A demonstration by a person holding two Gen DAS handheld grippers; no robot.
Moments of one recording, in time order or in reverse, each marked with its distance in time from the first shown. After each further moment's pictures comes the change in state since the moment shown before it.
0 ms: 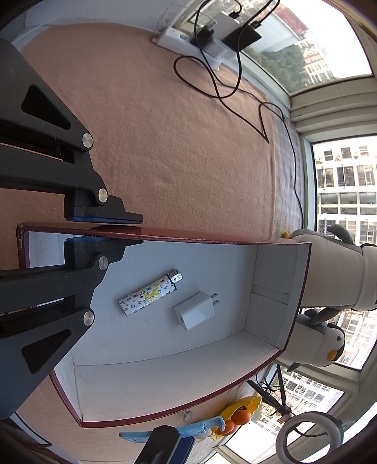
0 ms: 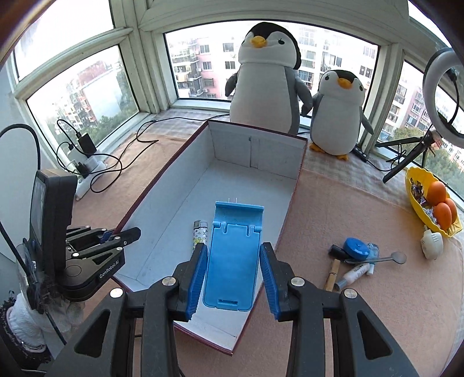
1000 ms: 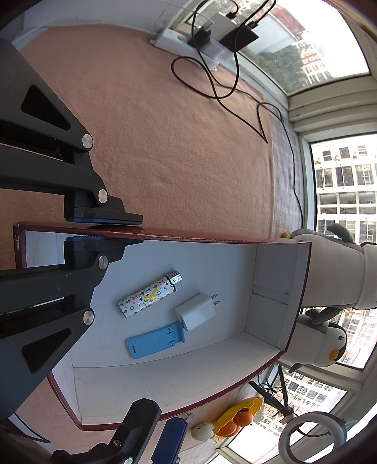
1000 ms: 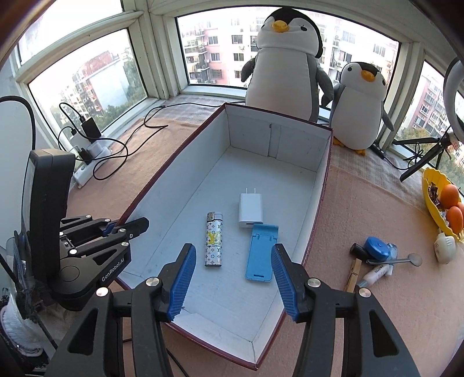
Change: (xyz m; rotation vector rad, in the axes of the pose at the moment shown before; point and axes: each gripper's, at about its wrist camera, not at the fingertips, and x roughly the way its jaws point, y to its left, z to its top) left arm 0.002 0.000 0.001 0.007 0.000 0.012; right arm 0.020 0.014 -0.003 -0.026 0.034 0.018
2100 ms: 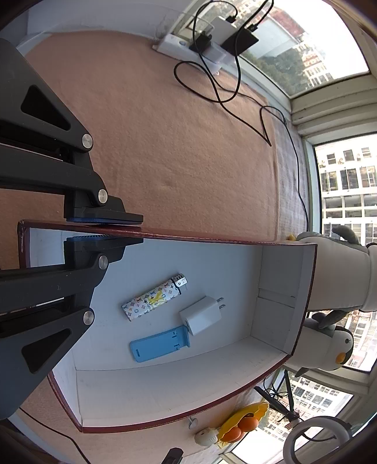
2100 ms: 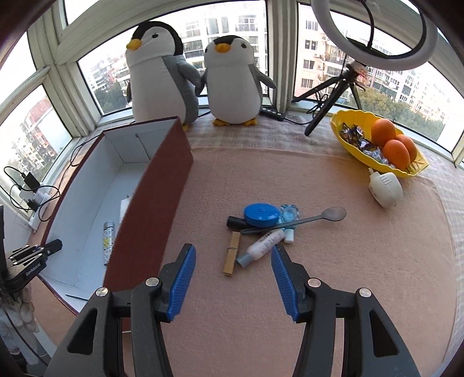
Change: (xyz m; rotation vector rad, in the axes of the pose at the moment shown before) left arm 0.000 -0.004 0.000 0.006 0.032 0.037; right arm -0.027 -0.175 -0.049 0.306 0.000 -0.187
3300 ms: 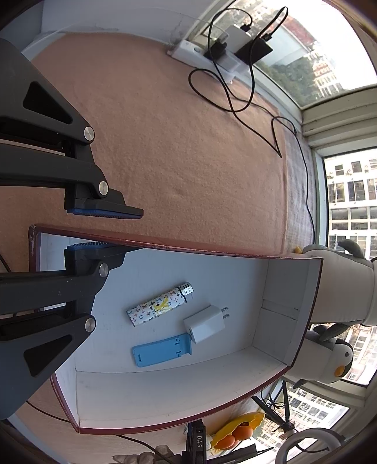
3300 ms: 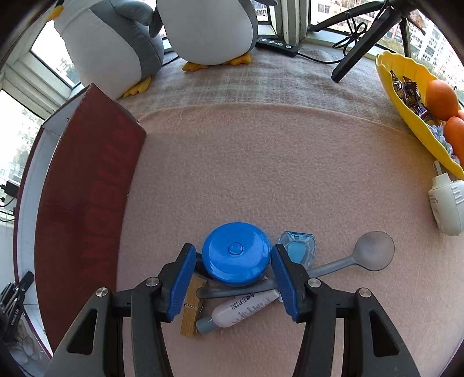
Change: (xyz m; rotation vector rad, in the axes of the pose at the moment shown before) left arm -0.001 0.004 -0.004 -0.049 0.032 0.030; right arm 0.139 -0.026 0.074 -0.021 0.328 0.110
